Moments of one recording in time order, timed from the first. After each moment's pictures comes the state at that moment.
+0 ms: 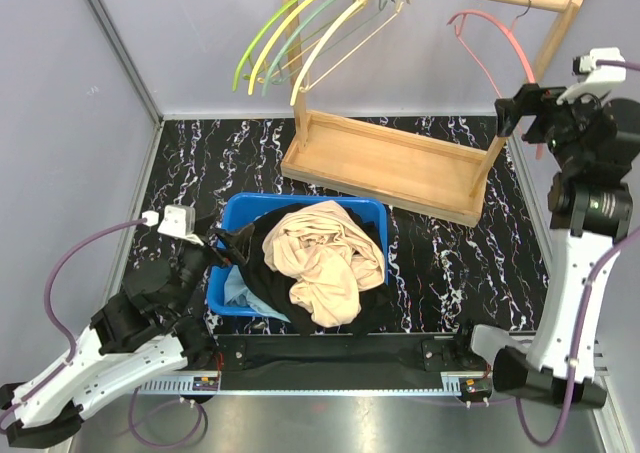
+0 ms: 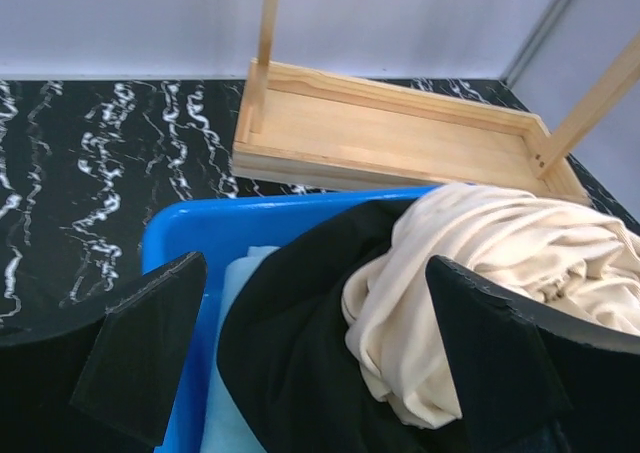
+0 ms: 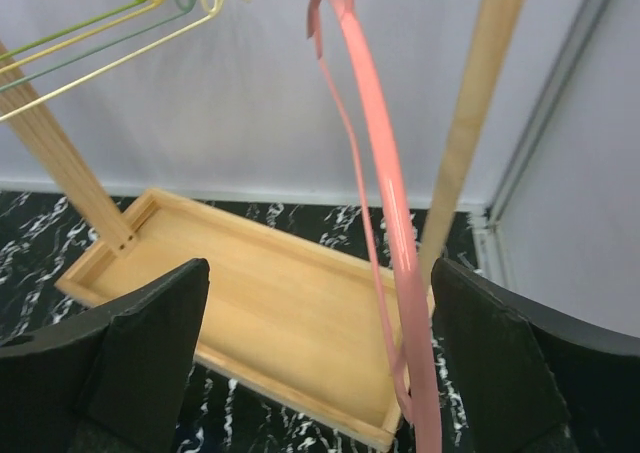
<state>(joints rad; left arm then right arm) -0.96 0.32 0.70 -0.40 -0.60 -0.25 -0.25 1.14 1.63 -0.52 -0.37 0.03</state>
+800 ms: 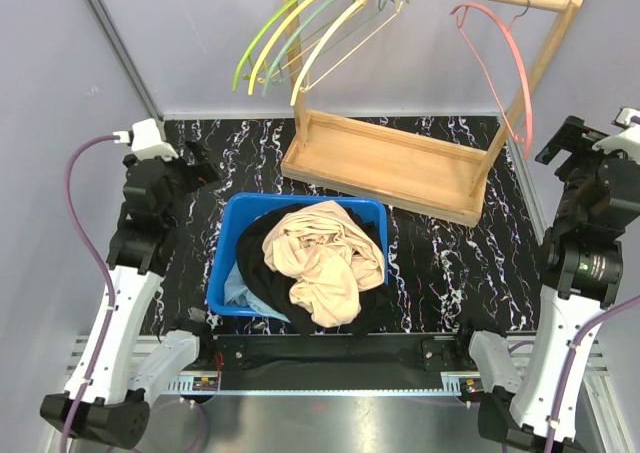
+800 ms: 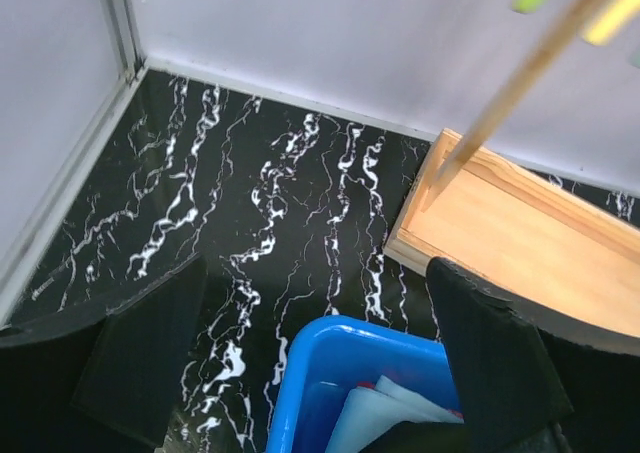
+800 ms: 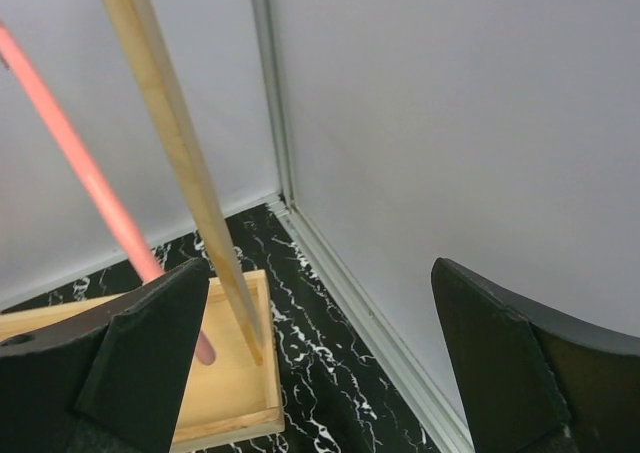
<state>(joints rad) -0.21 0.85 1.04 -0.34 -0.28 -0.28 -0.28 0.84 1.40 -0.48 0.23 0.02</state>
